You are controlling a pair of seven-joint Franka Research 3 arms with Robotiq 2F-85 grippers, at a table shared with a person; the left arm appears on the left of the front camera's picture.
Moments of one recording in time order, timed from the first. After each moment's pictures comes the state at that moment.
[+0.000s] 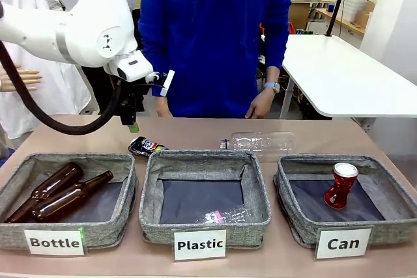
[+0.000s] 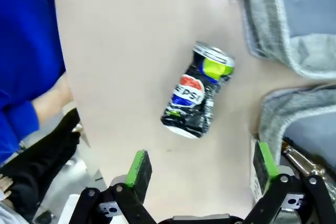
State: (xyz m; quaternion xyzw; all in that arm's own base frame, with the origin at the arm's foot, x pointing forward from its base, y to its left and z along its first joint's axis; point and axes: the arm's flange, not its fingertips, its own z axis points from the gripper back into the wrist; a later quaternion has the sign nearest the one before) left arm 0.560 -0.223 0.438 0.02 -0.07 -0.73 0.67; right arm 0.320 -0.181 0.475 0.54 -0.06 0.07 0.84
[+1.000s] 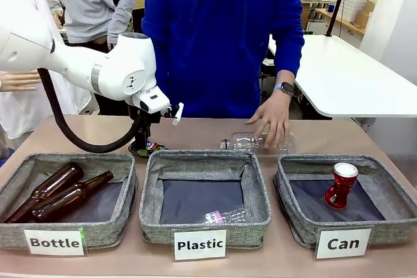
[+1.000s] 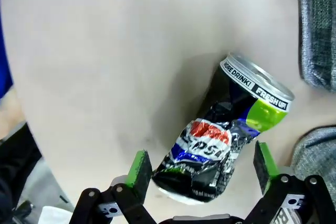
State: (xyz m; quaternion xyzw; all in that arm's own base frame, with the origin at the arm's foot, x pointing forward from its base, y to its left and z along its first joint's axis) left arm 0.598 -0.244 0.327 0.02 0.00 -0.71 0.71; right arm 0.320 -0.181 0.475 0.54 -0.06 0.07 0.84
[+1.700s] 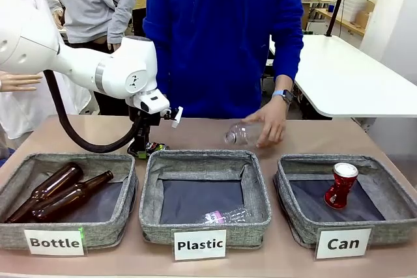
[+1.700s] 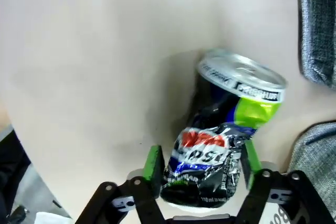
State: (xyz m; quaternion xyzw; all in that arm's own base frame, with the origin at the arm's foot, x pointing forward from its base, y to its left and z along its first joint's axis) left arm 0.607 -0.242 0.320 0.01 0.03 -0.71 0.70; right arm 0.320 -0.181 0.475 0.54 -0.06 0.07 0.84
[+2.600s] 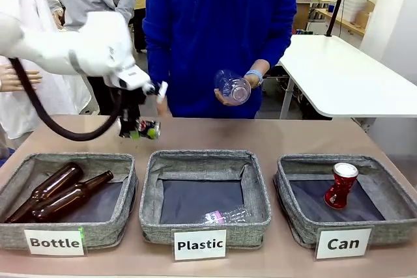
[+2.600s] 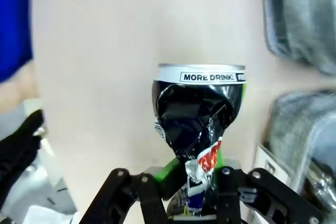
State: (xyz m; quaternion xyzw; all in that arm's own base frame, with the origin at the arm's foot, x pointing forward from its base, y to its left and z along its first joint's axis) left arm 0.607 -0.181 0.395 -0.07 -0.04 -0.70 0.71; right arm 0.320 -0.181 0.475 0.54 -0.06 0.07 0.84
